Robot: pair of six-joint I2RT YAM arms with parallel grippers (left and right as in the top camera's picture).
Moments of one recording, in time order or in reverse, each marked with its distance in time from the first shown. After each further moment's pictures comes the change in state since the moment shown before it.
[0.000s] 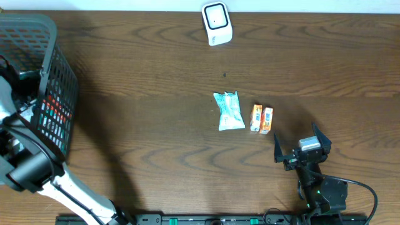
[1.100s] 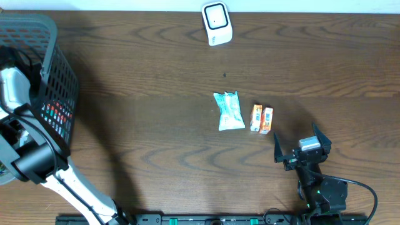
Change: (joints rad) left arm -0.084 0.044 -0.051 0.045 -0.012 0.137; right arm 0.000 0.000 0.000 0.000 0.000 0.000
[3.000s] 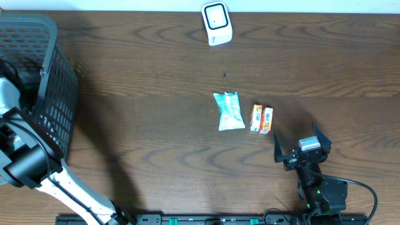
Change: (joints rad) left arm 0.094 0.003 -0.047 0.085 -0.169 -0.124; right arm 0.000 0.000 0.000 0.000 0.000 0.000
